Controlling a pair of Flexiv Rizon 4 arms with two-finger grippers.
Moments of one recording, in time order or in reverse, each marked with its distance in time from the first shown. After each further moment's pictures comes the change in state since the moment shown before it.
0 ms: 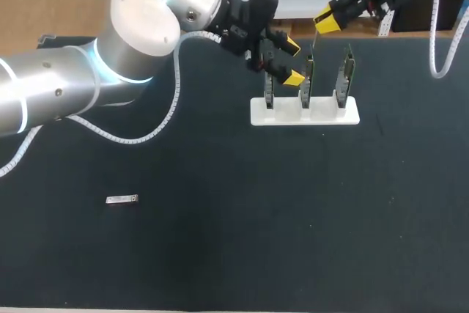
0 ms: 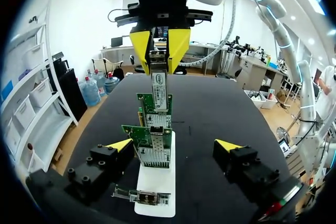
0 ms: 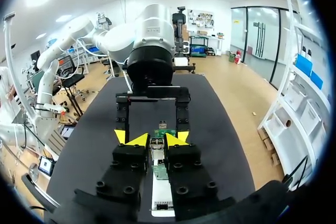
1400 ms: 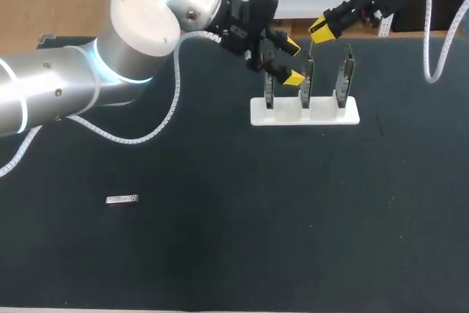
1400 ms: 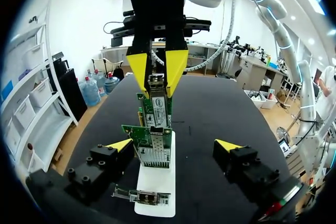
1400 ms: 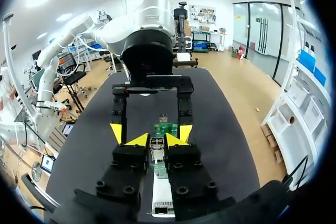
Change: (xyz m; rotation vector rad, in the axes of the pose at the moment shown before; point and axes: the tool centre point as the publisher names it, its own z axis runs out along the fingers) left arm 0.000 0.000 0.000 0.000 0.000 0.000; right arm 0.014 -0.002 0.016 -0.025 0.034 0.012
